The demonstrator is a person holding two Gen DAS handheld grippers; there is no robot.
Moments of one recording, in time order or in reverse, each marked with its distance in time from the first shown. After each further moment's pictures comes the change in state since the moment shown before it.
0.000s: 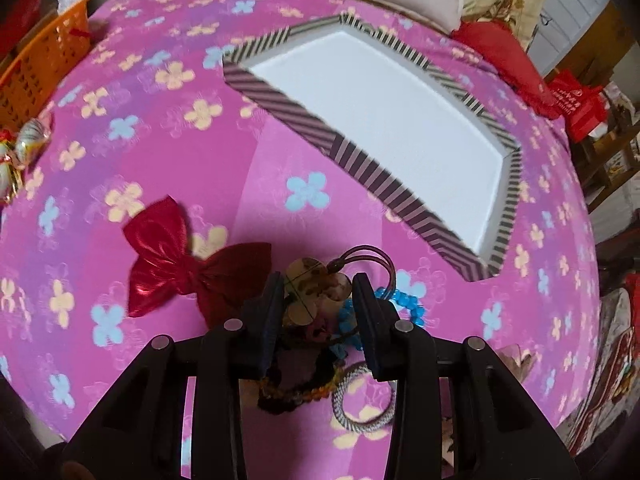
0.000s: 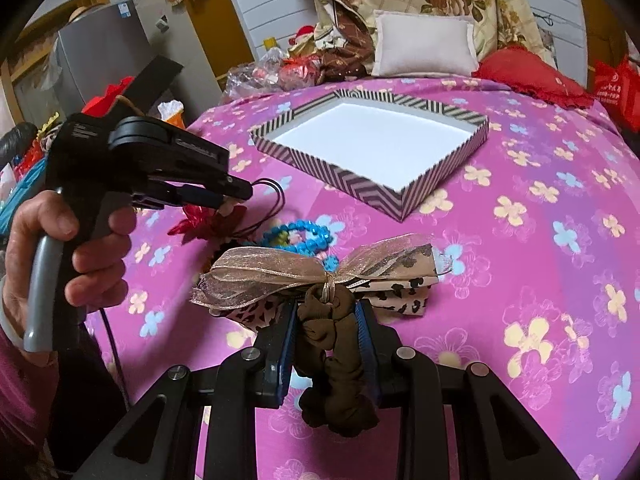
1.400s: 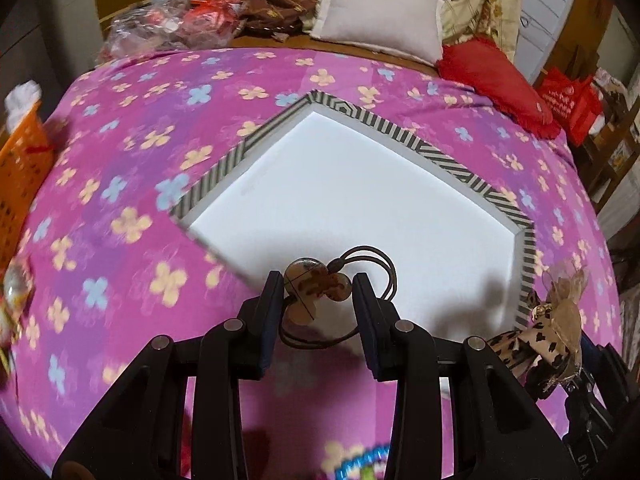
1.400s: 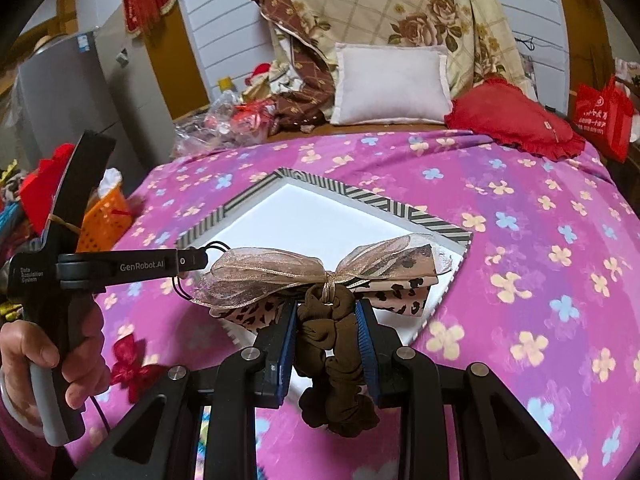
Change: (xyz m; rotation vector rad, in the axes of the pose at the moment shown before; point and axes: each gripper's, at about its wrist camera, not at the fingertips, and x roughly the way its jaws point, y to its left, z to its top) left arm 0.043 -0.035 0.118 0.152 -0.136 0.049; right arm 0.071 -0.062 0.149 0.059 -0.089 -0.117
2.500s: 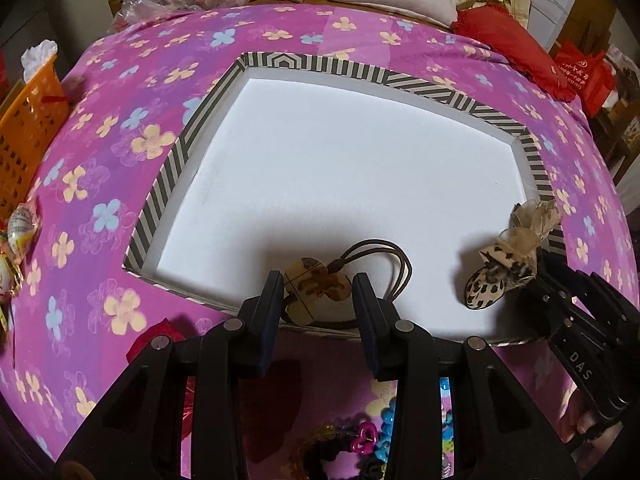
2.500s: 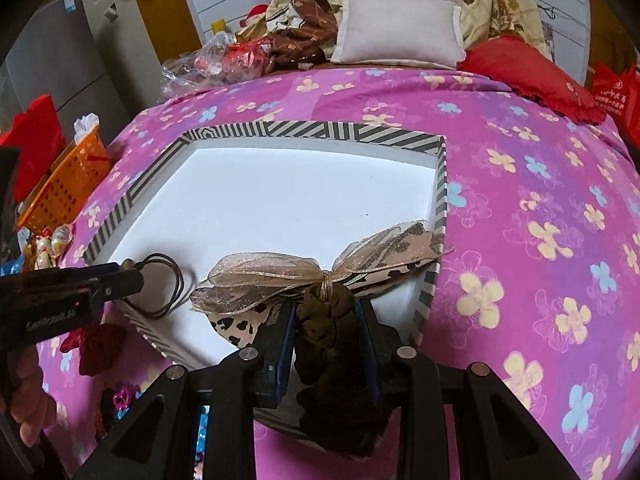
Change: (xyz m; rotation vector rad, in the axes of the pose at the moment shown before) left arm 0.004 0.017 -0.067 -0.004 0.087 0.057; right arm 0.055 0.001 -0.029 -0.048 0.177 -0.022
